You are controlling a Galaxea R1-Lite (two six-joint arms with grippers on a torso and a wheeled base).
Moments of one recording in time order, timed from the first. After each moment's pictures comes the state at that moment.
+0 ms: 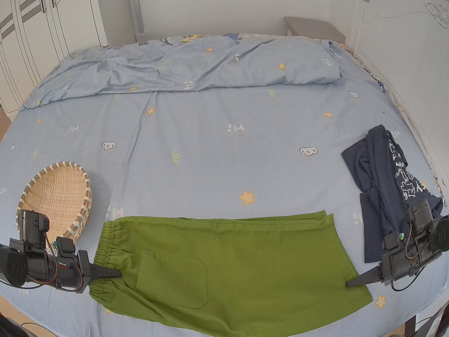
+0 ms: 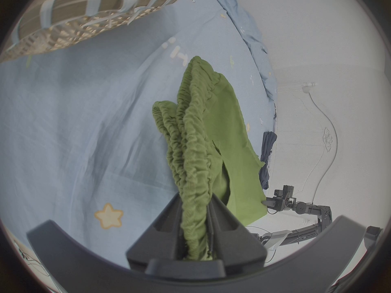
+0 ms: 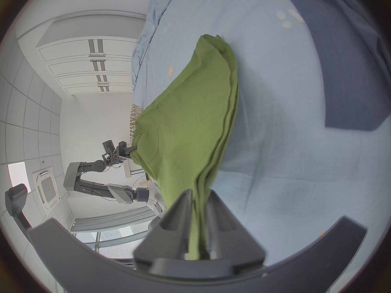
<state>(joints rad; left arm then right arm) 0.13 1.57 -0.30 -0.34 -0.76 -0.47 -0.01 1.68 -0.46 0.07 0.92 0.05</state>
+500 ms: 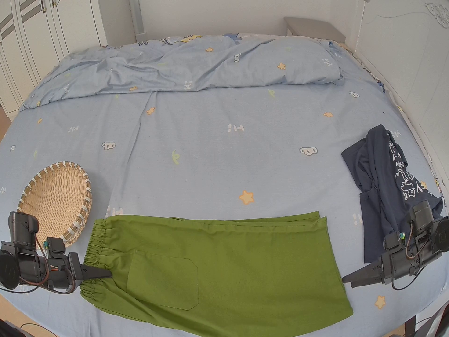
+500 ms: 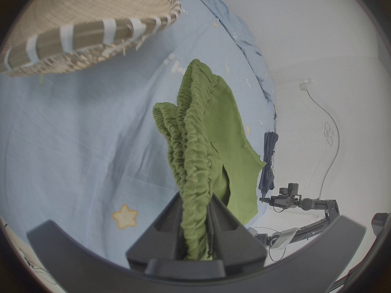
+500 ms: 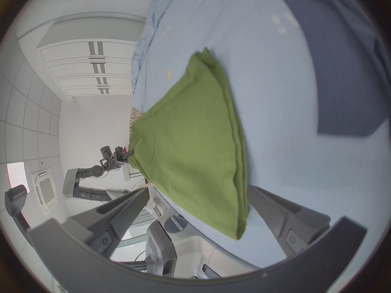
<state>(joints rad) 0.20 1.50 -0.28 -0.30 -0.75 -0.37 -0.02 1.69 -0.44 0.03 0.92 0.05</state>
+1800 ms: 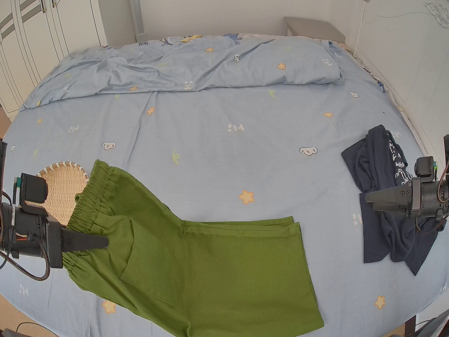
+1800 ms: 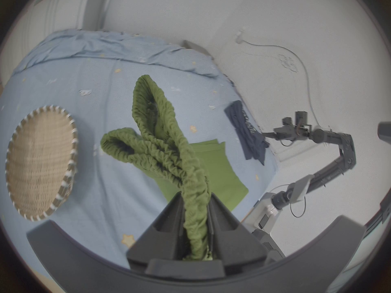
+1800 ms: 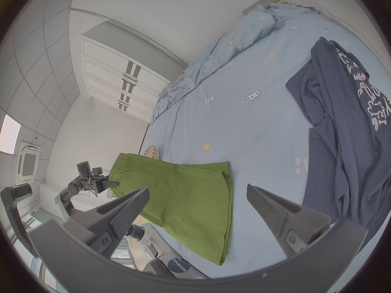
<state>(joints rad) -0.25 1.16 -0.85 0.37 -0.45 -0.12 0.01 1.38 -0.77 0.06 0.80 0.25</state>
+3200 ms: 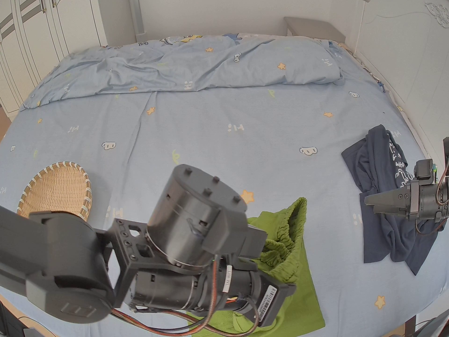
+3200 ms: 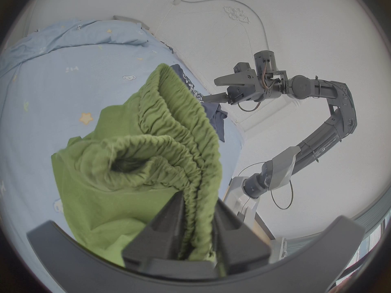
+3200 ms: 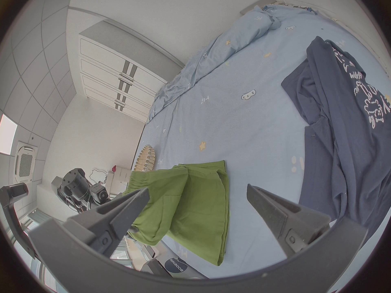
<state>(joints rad) -1.01 1.72 -0.99 -0.09 -0.20 -0.32 0.01 1.38 -0.75 0.05 0.77 0.24</state>
